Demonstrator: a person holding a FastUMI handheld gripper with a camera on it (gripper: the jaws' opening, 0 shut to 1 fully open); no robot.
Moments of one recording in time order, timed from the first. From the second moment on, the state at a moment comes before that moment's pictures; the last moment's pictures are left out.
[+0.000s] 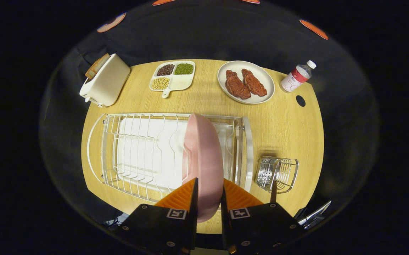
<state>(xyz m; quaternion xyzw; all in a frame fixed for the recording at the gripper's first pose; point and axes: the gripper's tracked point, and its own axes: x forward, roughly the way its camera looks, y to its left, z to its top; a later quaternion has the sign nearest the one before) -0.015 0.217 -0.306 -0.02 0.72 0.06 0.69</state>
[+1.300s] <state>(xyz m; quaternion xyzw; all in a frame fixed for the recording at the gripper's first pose) -0.039 0.211 -0.217 -0.02 0.65 0.10 0.75</state>
